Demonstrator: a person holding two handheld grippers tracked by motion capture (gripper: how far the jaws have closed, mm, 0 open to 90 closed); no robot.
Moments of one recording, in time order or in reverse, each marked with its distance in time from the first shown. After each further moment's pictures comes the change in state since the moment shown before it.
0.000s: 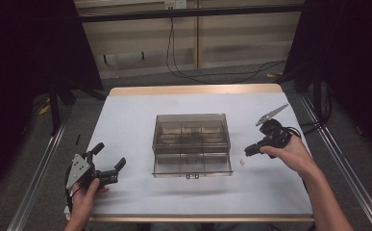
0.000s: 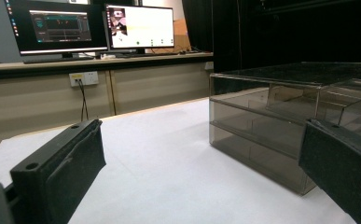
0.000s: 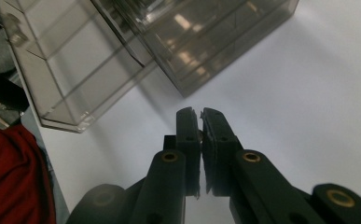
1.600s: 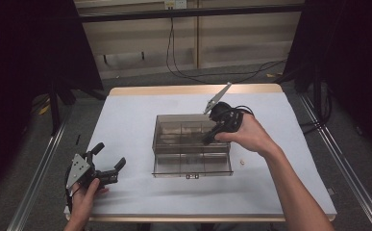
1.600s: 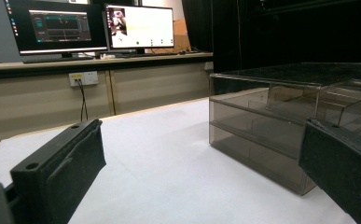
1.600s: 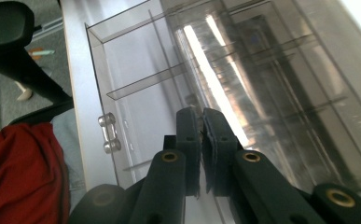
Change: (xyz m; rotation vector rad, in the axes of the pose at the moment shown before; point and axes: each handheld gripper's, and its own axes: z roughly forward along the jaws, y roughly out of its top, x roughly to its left) left arm 0.000 0.000 0.000 0.003 -0.005 -0.002; right arm 0.081 0.122 0.032 0.068 0.078 -0.317
